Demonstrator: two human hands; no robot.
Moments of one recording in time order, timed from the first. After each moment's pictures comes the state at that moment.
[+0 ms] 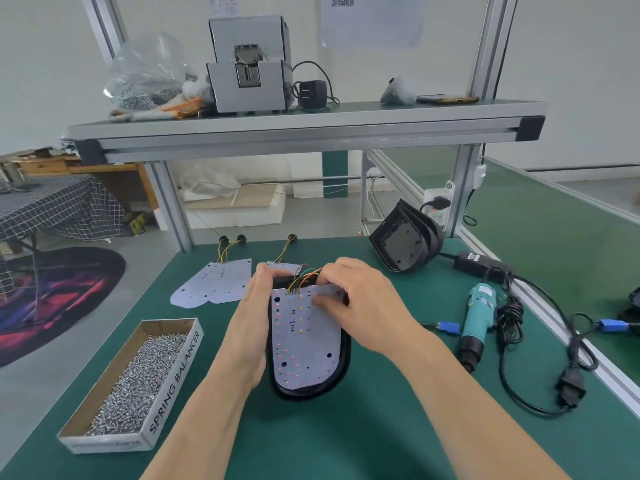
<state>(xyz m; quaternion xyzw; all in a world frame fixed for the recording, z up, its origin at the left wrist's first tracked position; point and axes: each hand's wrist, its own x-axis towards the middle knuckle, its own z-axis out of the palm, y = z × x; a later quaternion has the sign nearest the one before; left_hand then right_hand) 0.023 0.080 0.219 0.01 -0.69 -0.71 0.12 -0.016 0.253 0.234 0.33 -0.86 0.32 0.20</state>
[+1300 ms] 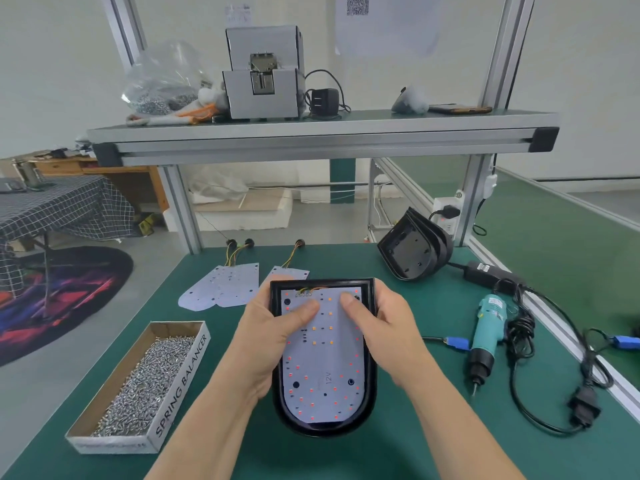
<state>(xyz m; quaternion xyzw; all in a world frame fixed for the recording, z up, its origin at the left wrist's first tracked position) 0.037 0.082 0.234 -0.02 -0.61 -0.79 0.06 0.006 0.252 0.219 0.17 -0.73 0.66 0.09</state>
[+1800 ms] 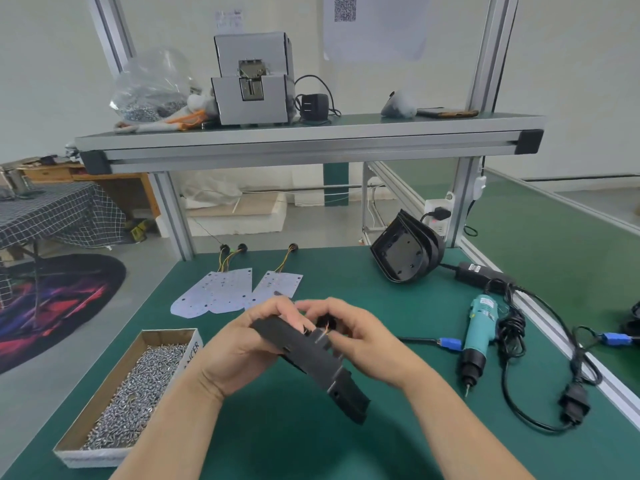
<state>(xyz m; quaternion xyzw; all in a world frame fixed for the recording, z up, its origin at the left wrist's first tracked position) 0.024 0.048 0.223 -0.21 -0.58 -0.78 -0.12 -0.007 0.258 0.206 0.33 -0.76 0.55 -0.06</state>
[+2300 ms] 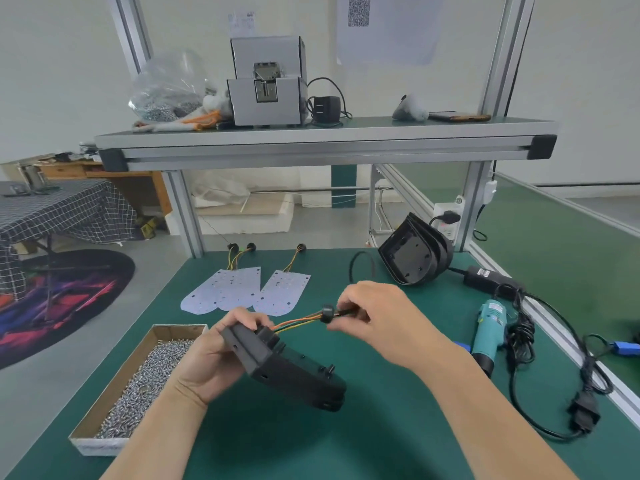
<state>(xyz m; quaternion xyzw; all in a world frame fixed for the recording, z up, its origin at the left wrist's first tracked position) 0.015 -0.002 0.174 -0.07 -0.46 -0.88 -0.06 -0.014 0.272 0.239 0.34 -0.88 0.30 0.10</state>
